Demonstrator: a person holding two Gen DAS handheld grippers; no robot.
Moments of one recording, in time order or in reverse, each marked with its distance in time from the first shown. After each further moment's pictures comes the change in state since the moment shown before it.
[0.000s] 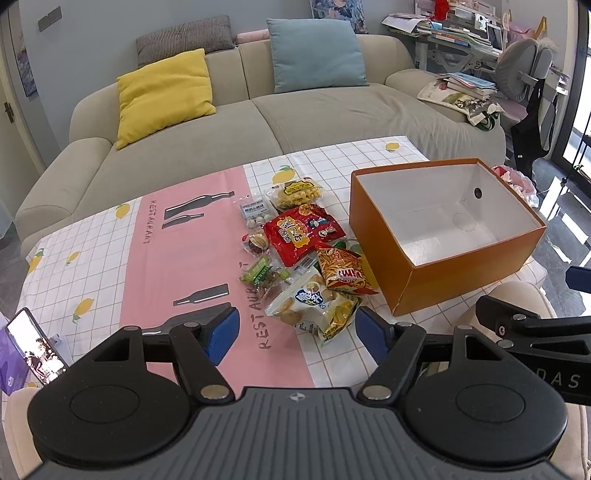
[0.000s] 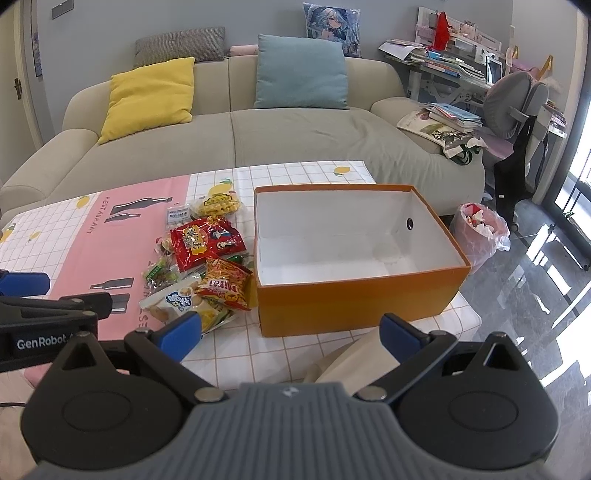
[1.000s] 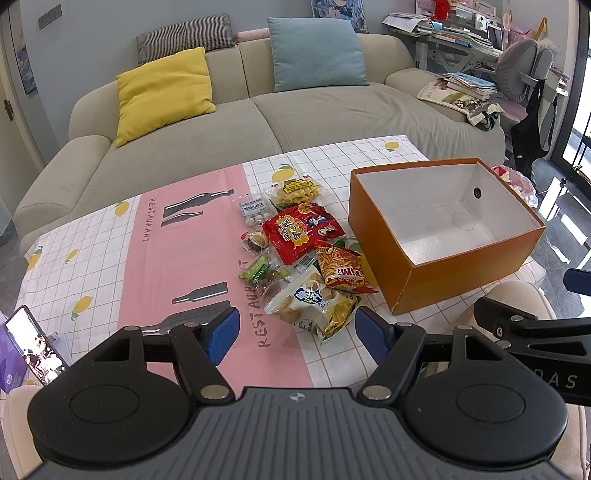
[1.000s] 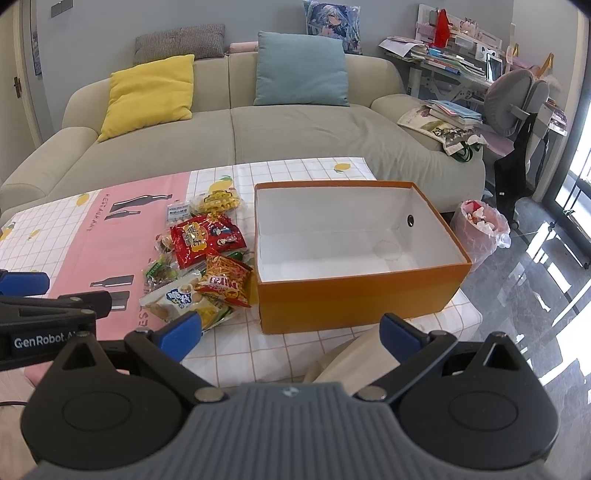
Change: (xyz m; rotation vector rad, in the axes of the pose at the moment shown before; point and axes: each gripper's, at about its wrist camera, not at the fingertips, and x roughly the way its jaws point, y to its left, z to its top) left arm 0.000 0.001 0.000 0.000 0.002 -0.002; right arm 0.002 0.001 -0.001 0.001 0.009 0.000
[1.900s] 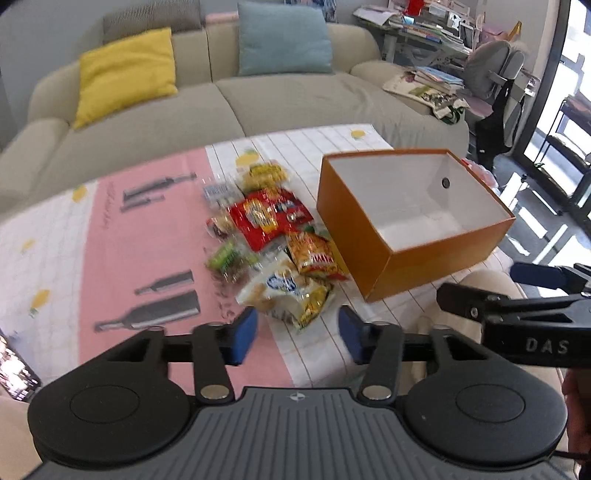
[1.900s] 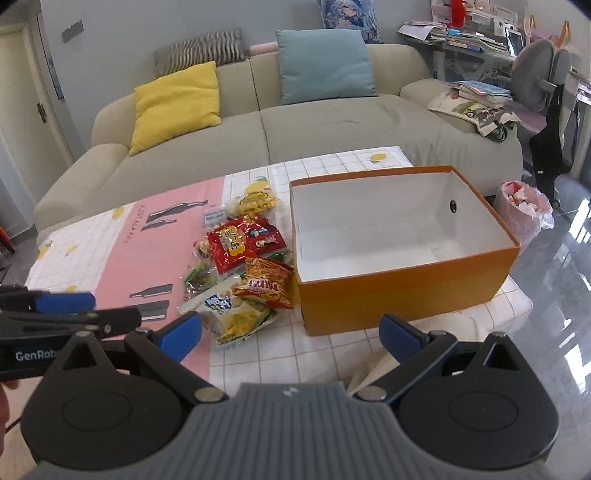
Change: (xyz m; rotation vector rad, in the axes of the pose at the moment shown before) left arm 0.020 0.025 -0.006 -0.006 0.056 -0.183; right arm 0.026 -0.001 -0.002 0.047 0.013 0.153
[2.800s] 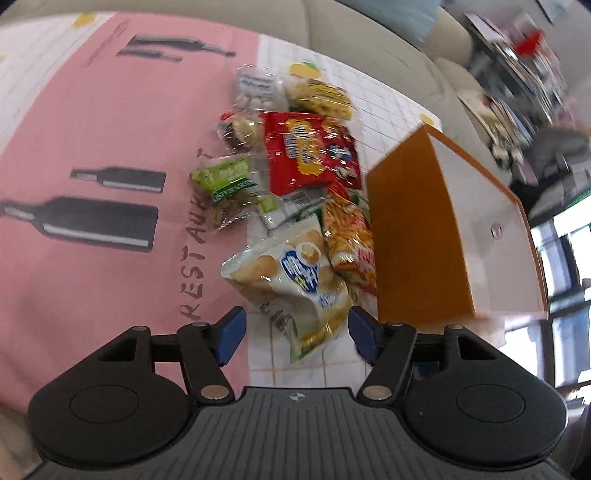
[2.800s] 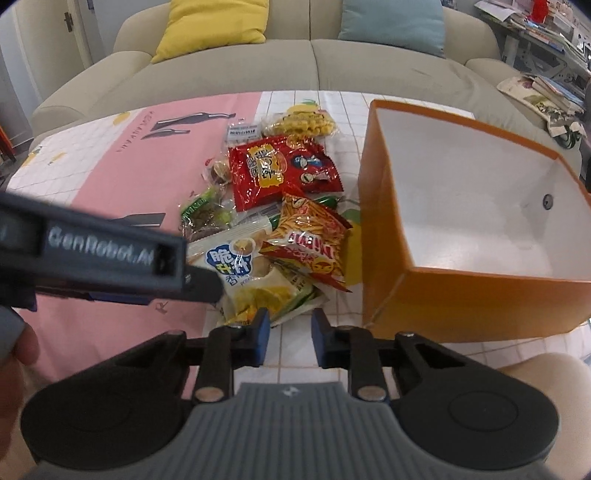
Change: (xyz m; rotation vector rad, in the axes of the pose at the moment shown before) left arm 0.138 0.080 0.002 -0.514 0.215 -0.159; right arm 0.154 0.054 -0.012 -0.179 0.185 0.027
